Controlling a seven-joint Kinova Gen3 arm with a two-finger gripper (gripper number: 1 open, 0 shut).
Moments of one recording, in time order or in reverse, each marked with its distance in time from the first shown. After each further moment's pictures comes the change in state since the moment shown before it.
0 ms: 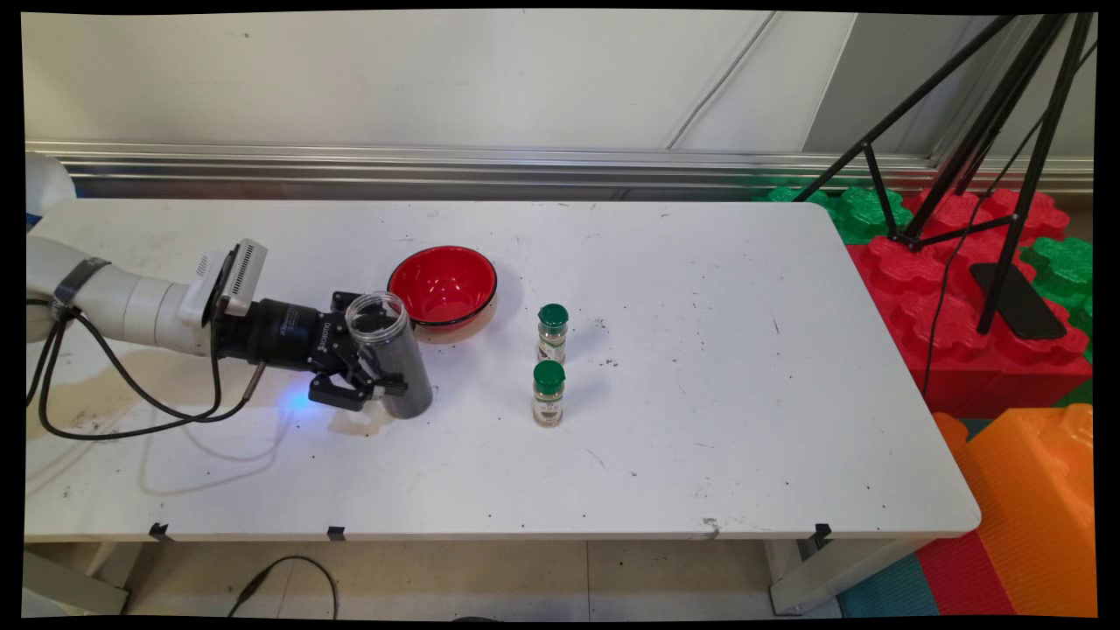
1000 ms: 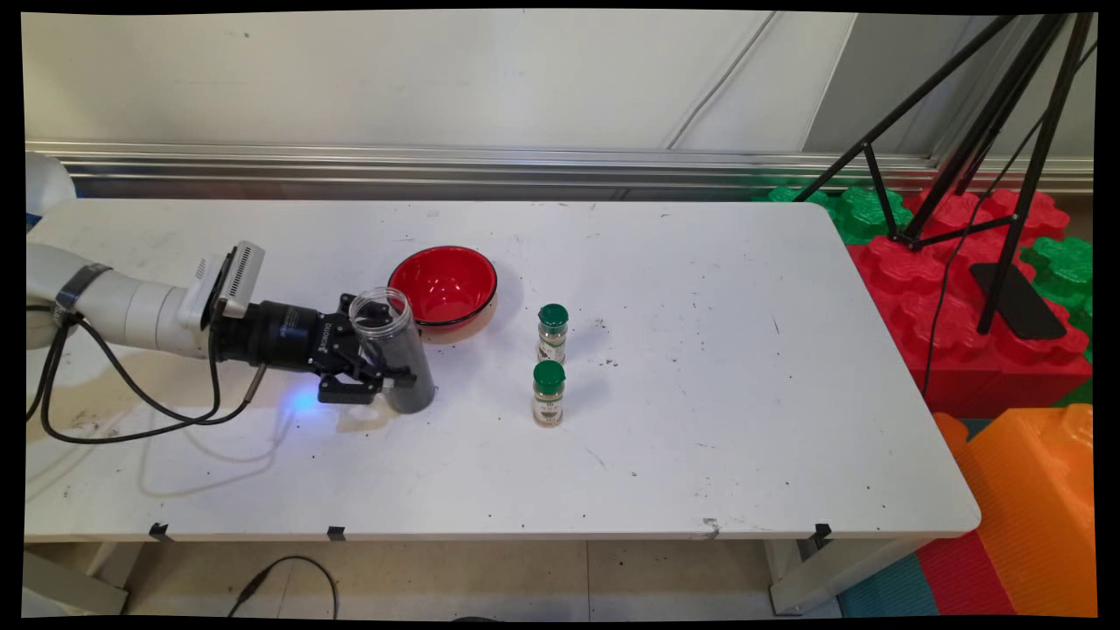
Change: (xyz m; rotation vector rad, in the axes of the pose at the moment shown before) arm -0.005 0.001 0.001 0.002 0.034 -0.001
